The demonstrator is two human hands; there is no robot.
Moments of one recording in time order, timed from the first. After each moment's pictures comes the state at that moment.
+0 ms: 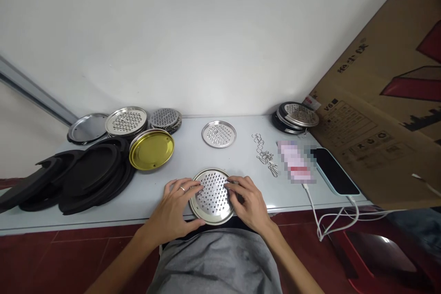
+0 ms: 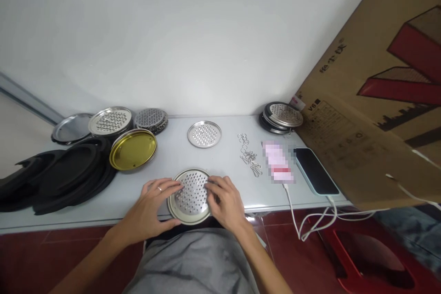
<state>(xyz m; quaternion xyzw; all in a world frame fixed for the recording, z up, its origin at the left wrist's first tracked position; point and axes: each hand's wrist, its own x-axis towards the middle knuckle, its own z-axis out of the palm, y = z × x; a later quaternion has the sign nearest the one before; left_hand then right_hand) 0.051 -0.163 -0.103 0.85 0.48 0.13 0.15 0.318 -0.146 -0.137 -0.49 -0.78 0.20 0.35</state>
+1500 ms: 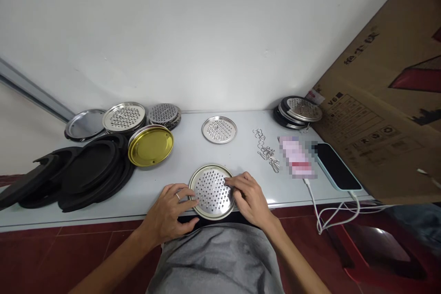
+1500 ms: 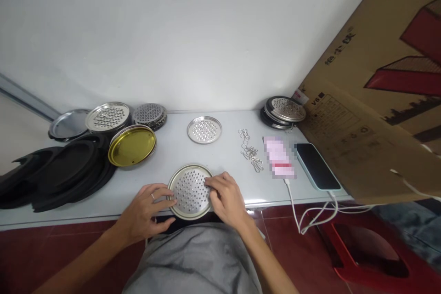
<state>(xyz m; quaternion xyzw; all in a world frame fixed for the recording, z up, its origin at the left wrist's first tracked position) 0.037 -0.172 -0.118 0.88 0.42 0.19 0.10 0.321 -0.145 -0.130 -0.46 -0.77 0.27 0.34</state>
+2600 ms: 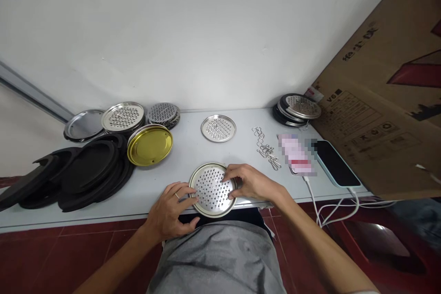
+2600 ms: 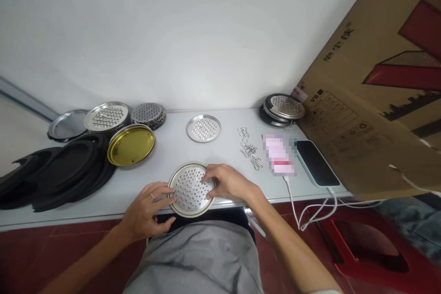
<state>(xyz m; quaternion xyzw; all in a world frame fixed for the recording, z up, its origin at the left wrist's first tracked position) 0.038 -0.171 -0.133 0.88 0.38 0.27 0.07 0.337 -0.088 -0.095 -0.36 -0.85 0.37 0.13</state>
